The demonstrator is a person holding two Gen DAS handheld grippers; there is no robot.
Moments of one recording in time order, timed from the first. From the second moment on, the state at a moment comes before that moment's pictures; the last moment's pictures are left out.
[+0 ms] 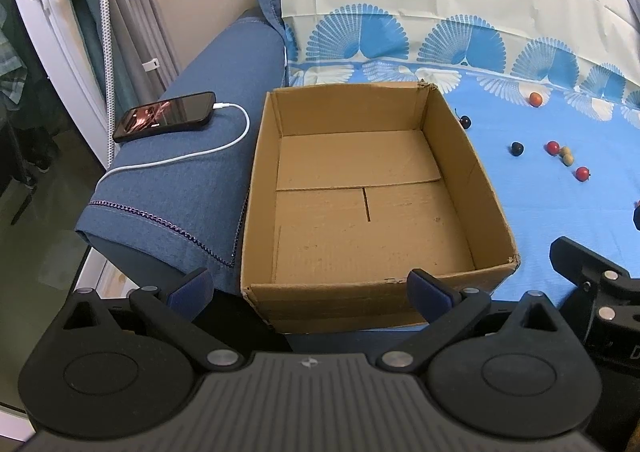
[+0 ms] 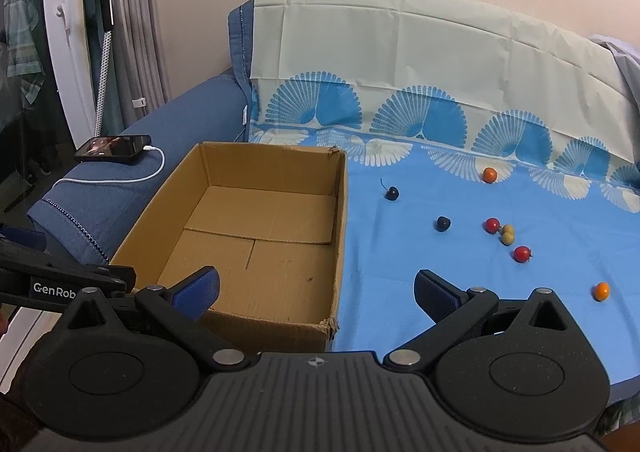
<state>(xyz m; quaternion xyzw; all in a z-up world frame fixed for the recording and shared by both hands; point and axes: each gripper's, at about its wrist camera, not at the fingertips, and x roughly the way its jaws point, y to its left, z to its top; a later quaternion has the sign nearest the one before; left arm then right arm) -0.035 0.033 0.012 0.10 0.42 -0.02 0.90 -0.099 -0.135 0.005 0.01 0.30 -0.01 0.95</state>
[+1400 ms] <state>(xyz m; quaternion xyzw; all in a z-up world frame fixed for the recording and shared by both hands) -0.029 0.020 0.010 0.12 0.43 -0.02 0.90 -0.092 -0.144 -0.001 0.03 0.31 0.00 0.95</state>
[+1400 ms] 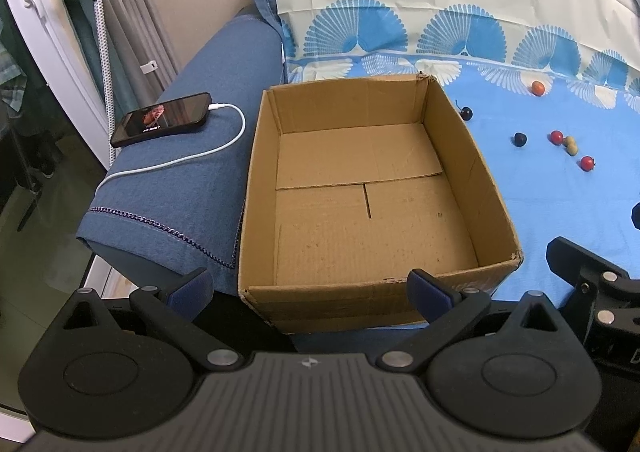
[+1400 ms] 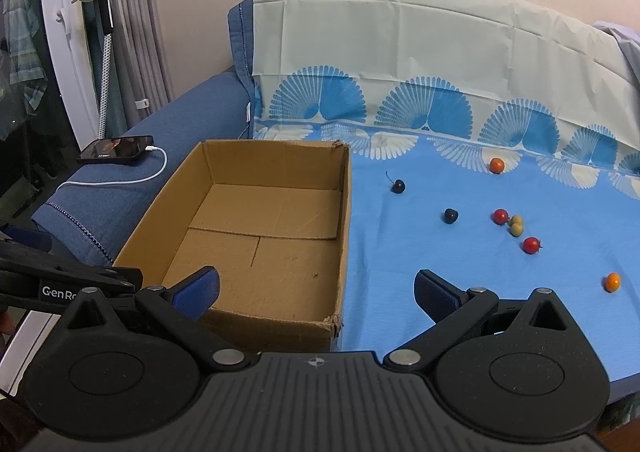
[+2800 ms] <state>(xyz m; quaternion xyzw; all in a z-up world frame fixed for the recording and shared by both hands) 0.246 -0.349 -0.173 0.15 0.48 -0.18 0.85 0.015 -0.612 -0.211 0.21 0.34 -0.40 0.83</state>
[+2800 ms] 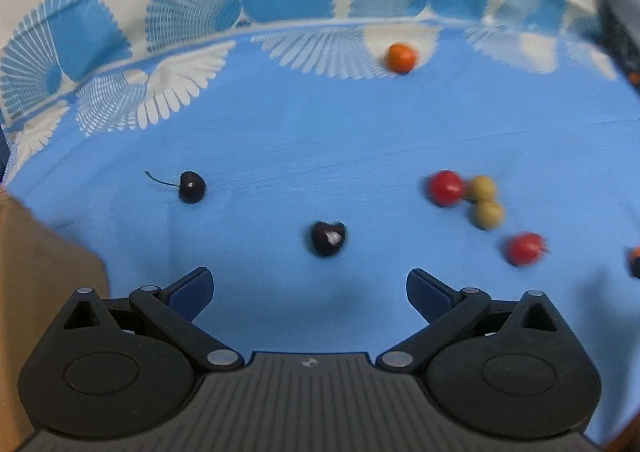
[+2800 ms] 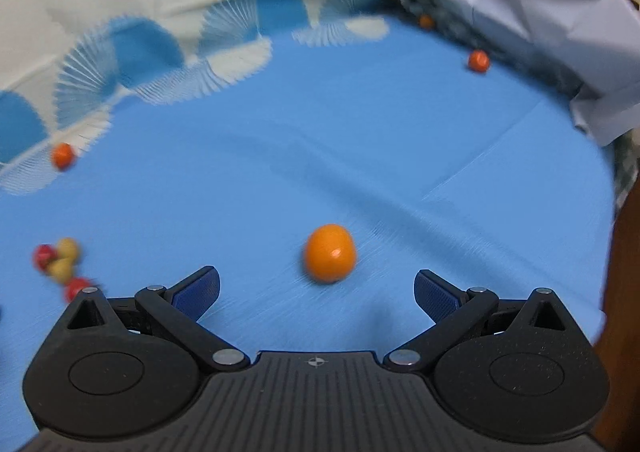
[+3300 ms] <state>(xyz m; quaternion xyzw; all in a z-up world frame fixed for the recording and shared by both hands) 0.297 -0.363 -0.224 0.14 0.52 -0.16 0.83 0.039 -0.625 -0.252 0.18 0.32 -0.42 0.83</state>
